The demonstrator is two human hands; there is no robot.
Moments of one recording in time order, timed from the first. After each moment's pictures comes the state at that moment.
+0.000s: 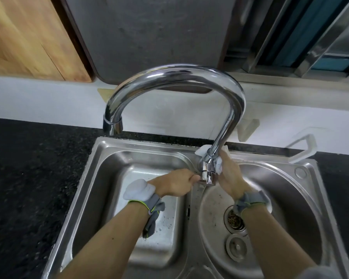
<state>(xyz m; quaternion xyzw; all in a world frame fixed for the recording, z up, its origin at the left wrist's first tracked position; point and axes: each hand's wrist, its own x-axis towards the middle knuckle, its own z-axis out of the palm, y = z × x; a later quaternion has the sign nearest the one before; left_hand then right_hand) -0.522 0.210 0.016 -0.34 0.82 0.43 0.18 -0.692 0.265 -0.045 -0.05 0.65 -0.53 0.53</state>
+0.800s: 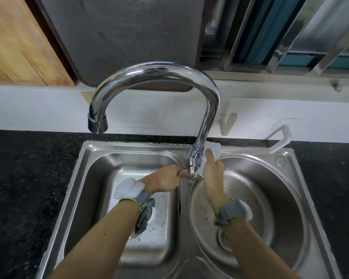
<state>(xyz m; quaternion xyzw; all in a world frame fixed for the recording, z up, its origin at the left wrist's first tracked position) -0.523 0.214 0.009 -0.35 0.82 0.41 0.17 -0.638 0.293 -0.011 -0.06 0.75 -0.55 0.37</state>
